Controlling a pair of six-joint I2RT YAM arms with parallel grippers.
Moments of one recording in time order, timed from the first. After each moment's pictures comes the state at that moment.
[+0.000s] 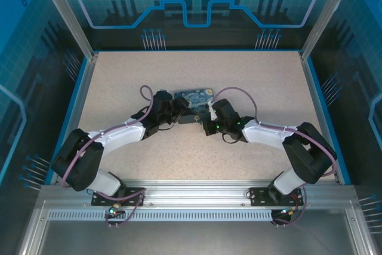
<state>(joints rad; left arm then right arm) -0.54 1.48 0.77 0.11 0.04 -1.31 0.70 1.55 0.78 -0.07 -0.06 0.36</state>
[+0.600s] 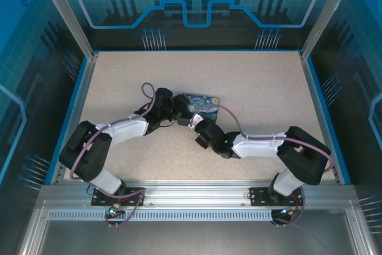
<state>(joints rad) -0.50 1.57 0.81 0.16 0.10 -1.31 0.98 1.58 0.72 0.04 0.45 -0.06</state>
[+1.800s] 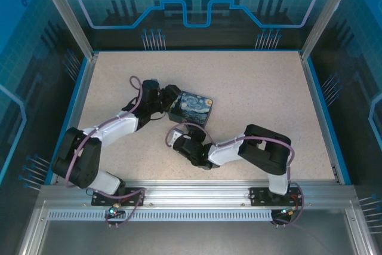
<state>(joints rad) -0.37 1.47 0.83 0.11 0.18 -1.23 1.16 1.88 0.84 0.21 0.82 -0.44</state>
